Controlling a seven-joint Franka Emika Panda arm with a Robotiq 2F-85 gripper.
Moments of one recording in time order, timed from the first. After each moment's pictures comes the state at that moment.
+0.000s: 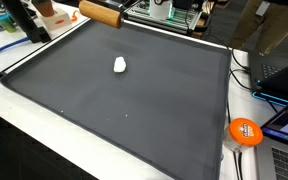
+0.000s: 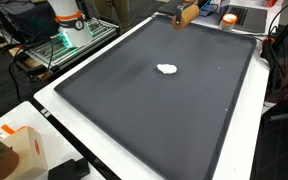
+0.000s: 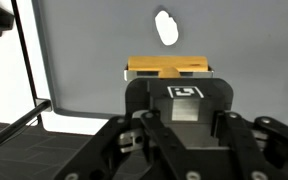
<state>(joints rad) 0.09 0.13 0.06 -1.57 -0.15 1.74 0.13</state>
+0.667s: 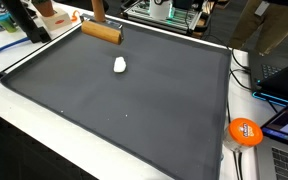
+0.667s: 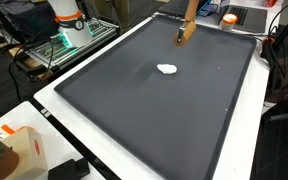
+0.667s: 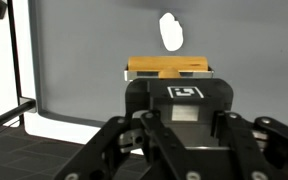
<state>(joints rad) 0.09 0.25 0.06 -1.52 -0.17 1.74 0.06</state>
